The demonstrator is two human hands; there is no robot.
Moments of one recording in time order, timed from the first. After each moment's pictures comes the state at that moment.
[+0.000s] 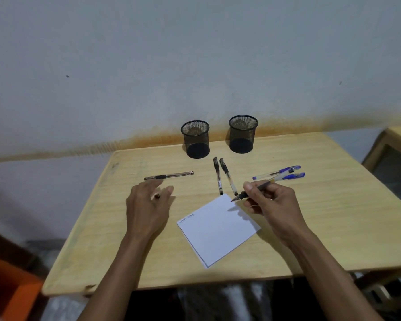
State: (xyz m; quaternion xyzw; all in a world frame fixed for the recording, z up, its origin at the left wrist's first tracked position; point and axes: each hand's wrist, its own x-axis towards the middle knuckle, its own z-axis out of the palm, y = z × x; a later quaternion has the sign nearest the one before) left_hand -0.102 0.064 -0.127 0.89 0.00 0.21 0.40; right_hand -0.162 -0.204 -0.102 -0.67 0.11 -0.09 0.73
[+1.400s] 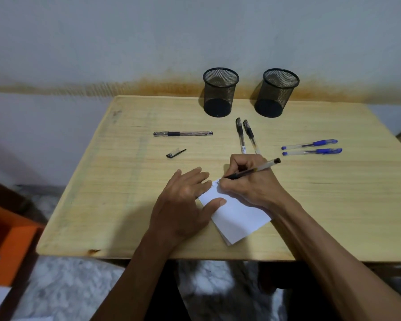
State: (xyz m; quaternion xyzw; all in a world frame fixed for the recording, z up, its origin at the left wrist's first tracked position) left_hand -0.132 0.052 -0.188 0.91 -0.22 0.19 0.29; right_hand -0.105 -0.137 -0.144 -0.83 -0.07 0.00 0.55
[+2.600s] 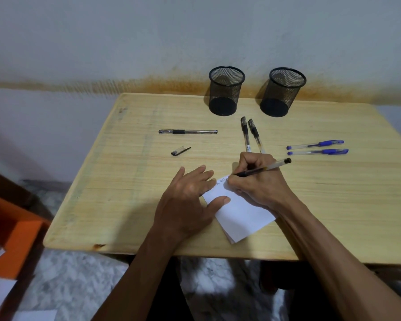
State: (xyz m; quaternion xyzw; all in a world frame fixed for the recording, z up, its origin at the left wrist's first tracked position) left_hand -0.134 0.051 -0.187 0.91 -0.21 0.19 0.31; right_hand -0.109 -0.137 -0.144 -0.78 -0.04 0.00 0.63
